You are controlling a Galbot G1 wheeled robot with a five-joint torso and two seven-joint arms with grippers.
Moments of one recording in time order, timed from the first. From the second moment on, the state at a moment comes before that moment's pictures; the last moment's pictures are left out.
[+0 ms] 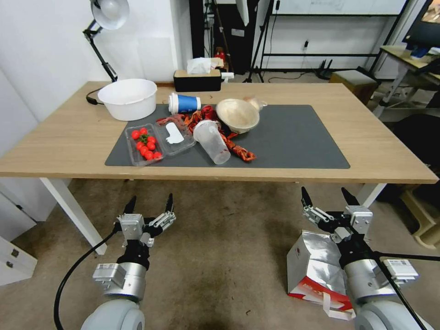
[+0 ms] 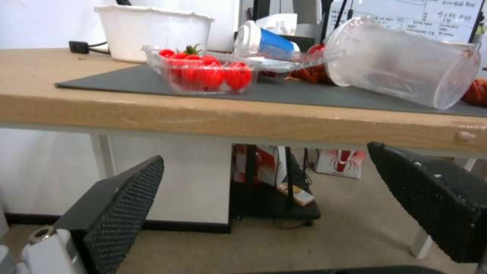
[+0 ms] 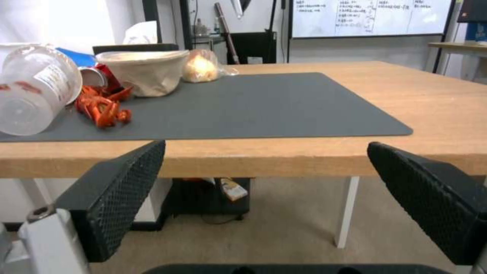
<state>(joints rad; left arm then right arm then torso) 1.72 -1.58 -0.53 -2.25 -0.14 0.00 0.04 -1.74 1.47 0.67 2.39 0.20 -0.13 -0.06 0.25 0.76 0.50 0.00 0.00</state>
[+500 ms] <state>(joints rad) 1.72 -1.57 -0.53 -2.25 -0.14 0.00 0.04 -1.74 1.47 0.67 2.39 0.20 -0.12 -0.06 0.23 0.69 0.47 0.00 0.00</state>
